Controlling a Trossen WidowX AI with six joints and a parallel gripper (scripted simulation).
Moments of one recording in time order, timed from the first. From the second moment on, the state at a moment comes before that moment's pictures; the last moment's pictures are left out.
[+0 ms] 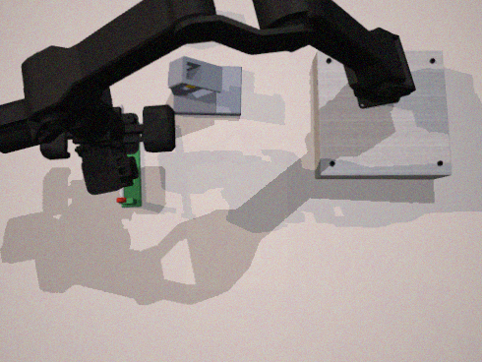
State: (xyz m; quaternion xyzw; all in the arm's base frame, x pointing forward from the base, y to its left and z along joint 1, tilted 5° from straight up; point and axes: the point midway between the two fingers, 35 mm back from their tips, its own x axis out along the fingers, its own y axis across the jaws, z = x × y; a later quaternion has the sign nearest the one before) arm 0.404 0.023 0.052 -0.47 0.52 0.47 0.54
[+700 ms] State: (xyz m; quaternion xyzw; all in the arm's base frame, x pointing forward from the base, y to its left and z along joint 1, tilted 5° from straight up) arm 0.405 0.022 0.036 -0.47 0.51 0.47 0.55
